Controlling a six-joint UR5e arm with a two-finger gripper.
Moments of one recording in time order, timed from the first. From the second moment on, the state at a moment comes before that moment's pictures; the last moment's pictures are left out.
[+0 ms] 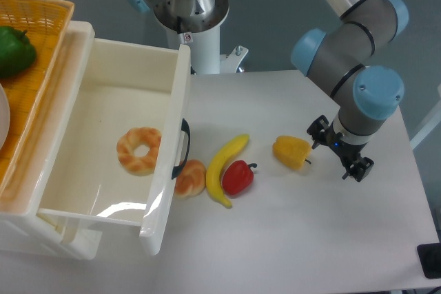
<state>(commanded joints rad) 2.72 -2.10 -1.43 -1.22 1.58 1.58</state>
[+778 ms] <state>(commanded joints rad) 2.65 -1.99 -1.58 -1.11 1.46 1.32</state>
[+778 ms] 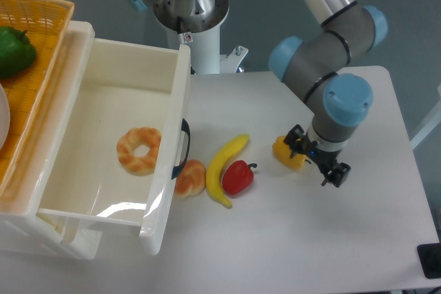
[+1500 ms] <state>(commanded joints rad) 2.60 -1.94 -1.63 -1.15 1.22 0.95</state>
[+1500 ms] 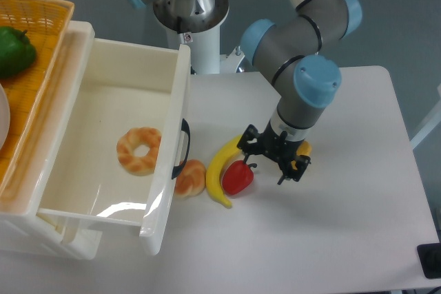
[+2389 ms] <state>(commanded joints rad) 2.58 -1.91 -1.57 -1.49 0.93 0.82</state>
